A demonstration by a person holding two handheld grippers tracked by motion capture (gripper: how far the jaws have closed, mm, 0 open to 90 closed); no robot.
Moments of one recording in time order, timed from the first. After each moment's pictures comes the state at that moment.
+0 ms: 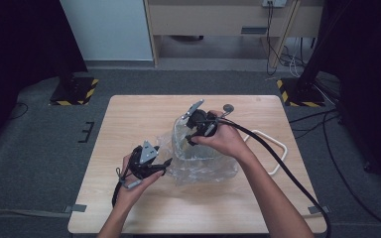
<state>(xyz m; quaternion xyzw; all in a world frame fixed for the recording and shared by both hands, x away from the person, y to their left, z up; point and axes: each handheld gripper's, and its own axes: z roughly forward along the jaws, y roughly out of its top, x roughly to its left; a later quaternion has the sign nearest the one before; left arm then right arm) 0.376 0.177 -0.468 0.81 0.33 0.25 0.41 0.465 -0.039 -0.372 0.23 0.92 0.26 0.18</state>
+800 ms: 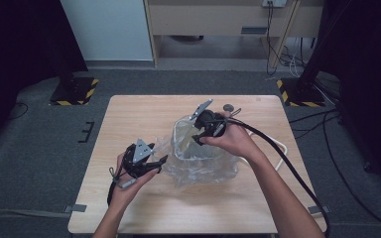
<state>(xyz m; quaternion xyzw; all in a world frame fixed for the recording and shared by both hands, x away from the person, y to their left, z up) 0.371 0.190 -0.450 0.79 0.34 0.27 0.43 0.462 -0.062 -0.365 0.22 0.92 0.26 0.18</state>
